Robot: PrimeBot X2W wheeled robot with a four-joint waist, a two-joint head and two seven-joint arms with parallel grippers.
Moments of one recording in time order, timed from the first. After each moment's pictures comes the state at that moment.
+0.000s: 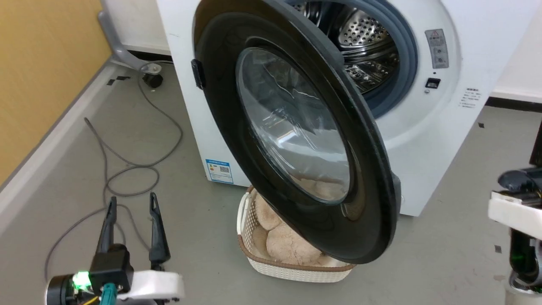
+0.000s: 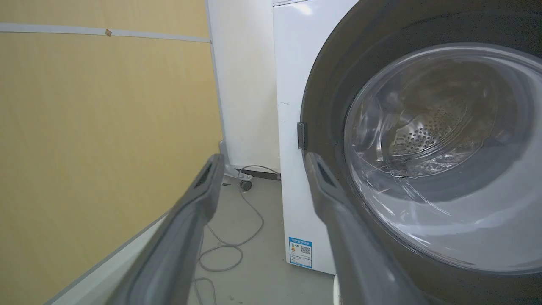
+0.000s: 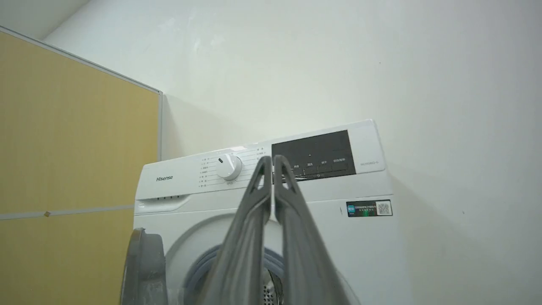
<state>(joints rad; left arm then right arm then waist) 0.00 0.15 -0.10 -0.02 -0.10 0.27 -0.26 -0.26 -0.05 -0.14 -0.29 0.26 0.13 -0.26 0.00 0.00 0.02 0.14</state>
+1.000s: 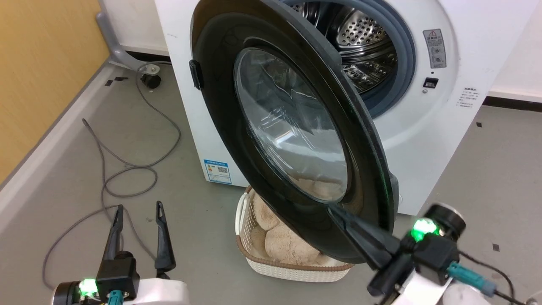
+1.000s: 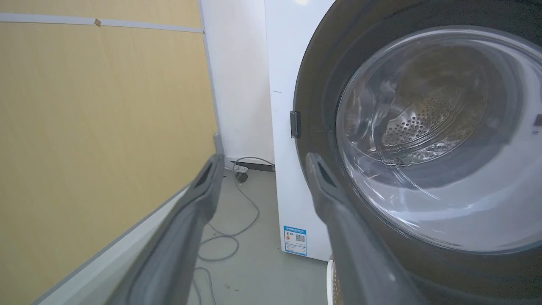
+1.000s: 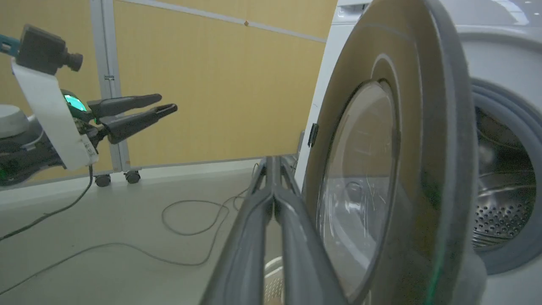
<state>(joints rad) 0.04 0.09 -0.06 -0.01 -0.04 0.22 -0.26 -0.25 -0.39 0.59 -0.06 0.33 0.13 -0.26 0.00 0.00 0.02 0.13</state>
